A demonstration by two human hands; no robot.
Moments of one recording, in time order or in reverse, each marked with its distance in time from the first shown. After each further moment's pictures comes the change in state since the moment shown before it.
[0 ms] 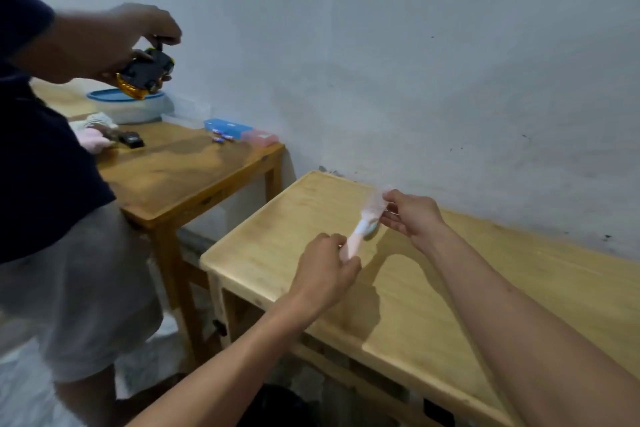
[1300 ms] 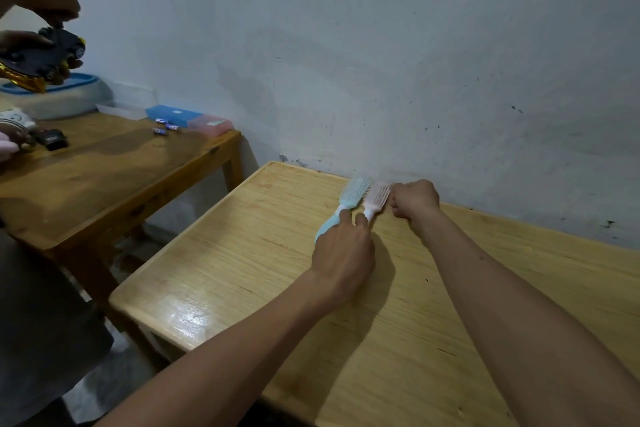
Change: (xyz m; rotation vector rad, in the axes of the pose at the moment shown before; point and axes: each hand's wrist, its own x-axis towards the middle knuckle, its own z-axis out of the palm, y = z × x) left_hand 0.097 0.055 0.105 0.492 -0.065 0.236; right_hand 0.162 0.020 -0.075 -0.476 0.272 0.000
